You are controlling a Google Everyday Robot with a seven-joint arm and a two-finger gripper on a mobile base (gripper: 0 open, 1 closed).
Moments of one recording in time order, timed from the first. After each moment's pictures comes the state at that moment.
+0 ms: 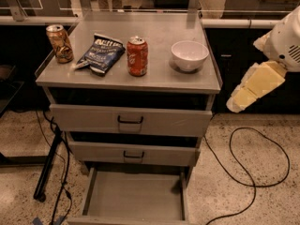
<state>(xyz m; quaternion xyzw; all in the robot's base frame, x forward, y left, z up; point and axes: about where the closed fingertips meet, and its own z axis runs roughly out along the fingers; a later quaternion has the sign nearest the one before) 0.479 -0.203 0.967 -0.49 0.83 0.03 0.27</state>
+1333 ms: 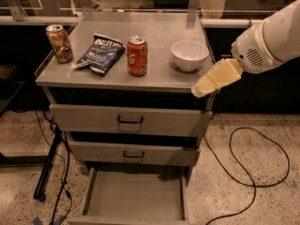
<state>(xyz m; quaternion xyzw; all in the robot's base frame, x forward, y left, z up) 0.534 -0.162 0.944 -0.41 0.84 0.08 0.34</state>
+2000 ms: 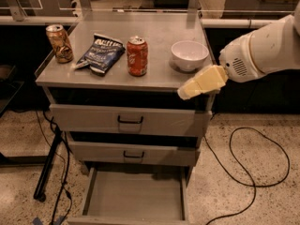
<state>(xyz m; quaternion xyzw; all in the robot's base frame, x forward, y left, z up) 0.537 -0.140 0.929 -0.38 0.84 0.12 0.37</state>
